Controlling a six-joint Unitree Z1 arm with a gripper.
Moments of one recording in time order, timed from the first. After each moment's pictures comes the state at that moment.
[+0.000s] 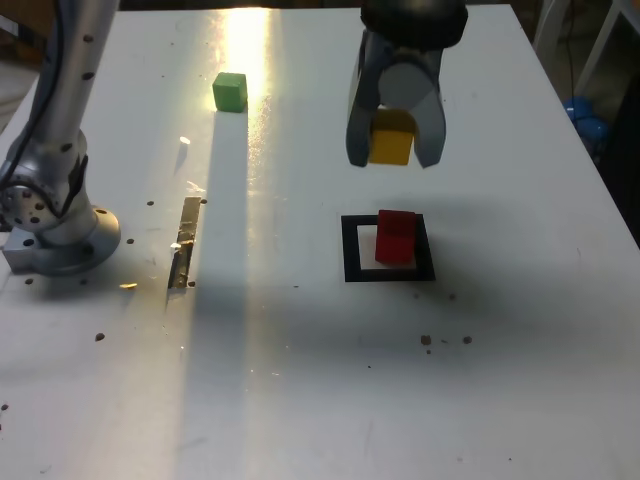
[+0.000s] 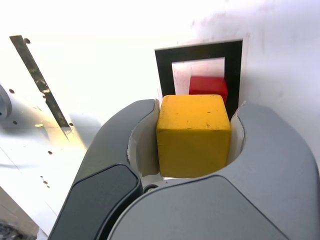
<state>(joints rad) -0.02 2.07 -1.90 1.55 0.00 0.06</state>
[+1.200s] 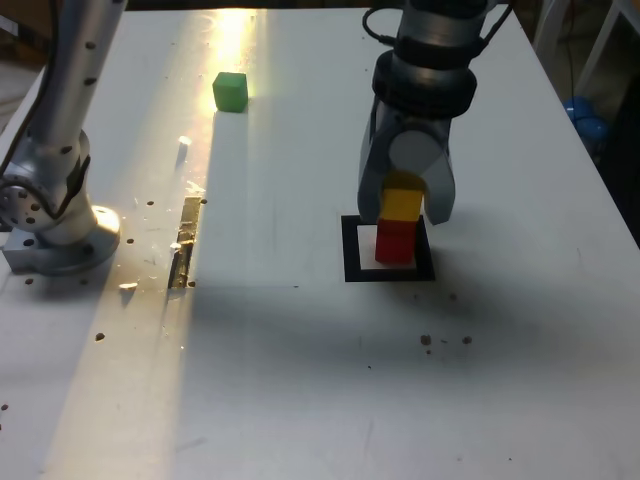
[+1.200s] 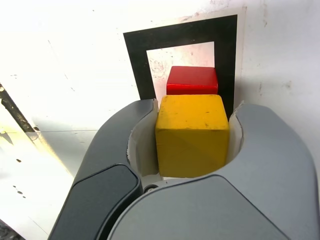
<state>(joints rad) -0.07 2.11 -1.75 1.36 -0.03 0.02</state>
